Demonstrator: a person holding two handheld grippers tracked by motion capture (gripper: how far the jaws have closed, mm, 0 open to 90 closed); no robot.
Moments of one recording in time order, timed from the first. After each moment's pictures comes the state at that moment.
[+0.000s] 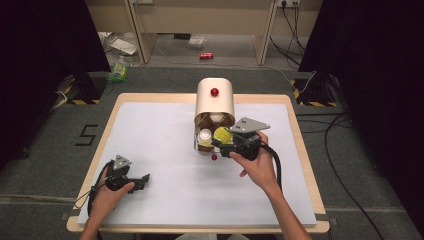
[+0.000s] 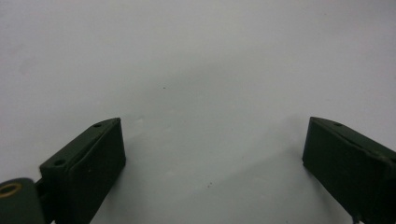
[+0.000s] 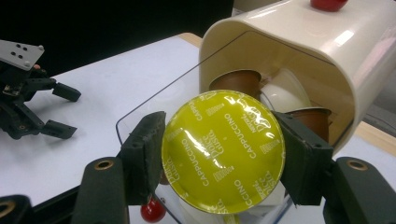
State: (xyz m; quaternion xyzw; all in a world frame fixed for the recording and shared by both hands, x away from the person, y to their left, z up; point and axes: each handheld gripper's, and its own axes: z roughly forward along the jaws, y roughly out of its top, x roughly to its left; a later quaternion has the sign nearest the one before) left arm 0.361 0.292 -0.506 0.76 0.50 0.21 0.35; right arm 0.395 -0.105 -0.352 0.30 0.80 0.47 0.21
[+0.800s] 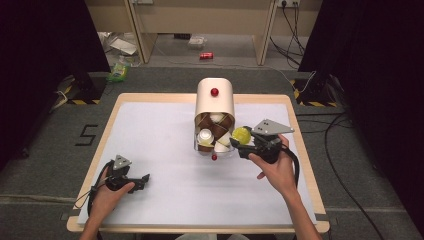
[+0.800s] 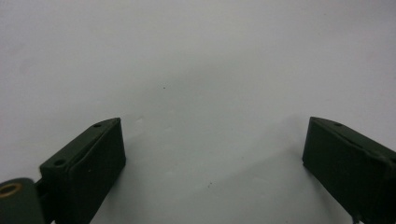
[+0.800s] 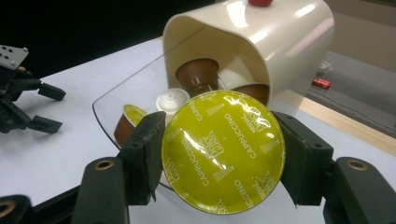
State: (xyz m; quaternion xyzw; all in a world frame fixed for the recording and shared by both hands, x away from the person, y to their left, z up) left arm 0.361 0.292 -0.506 0.76 0.50 0.21 0.35; right arm 0.385 -0.152 -0.346 0.32 0.79 0.48 0.23
